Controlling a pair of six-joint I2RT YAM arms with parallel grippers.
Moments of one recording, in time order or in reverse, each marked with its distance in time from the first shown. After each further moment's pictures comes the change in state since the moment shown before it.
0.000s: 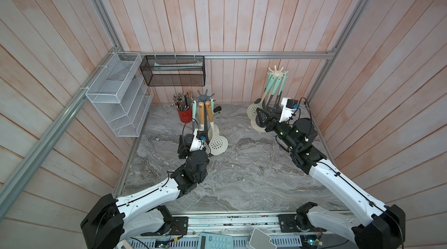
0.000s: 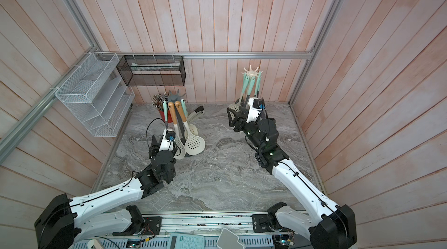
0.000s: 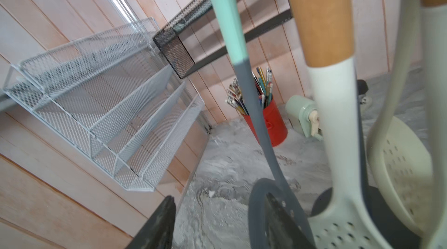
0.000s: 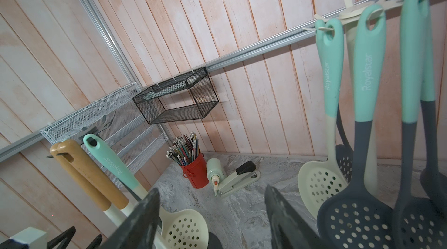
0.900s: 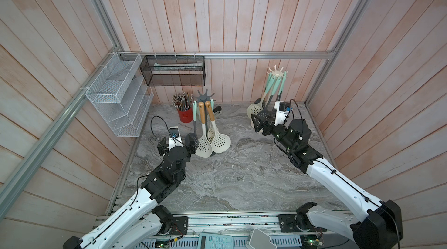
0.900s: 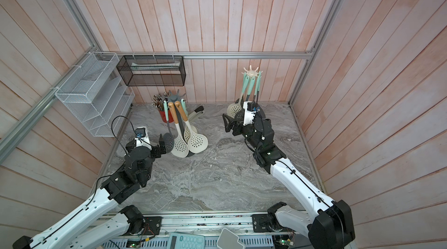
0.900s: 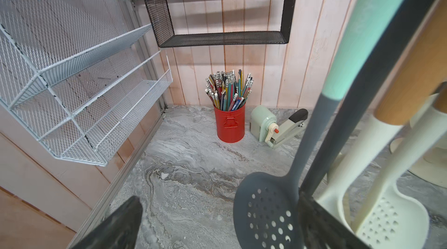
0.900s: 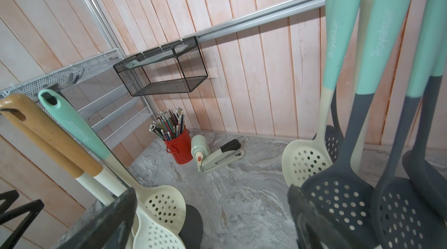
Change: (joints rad) left arm 0.222 -0.325 0.101 -0.593 0.434 -0.549; right arm -0.005 0.027 -0.047 -0.058 -0.003 -0.111
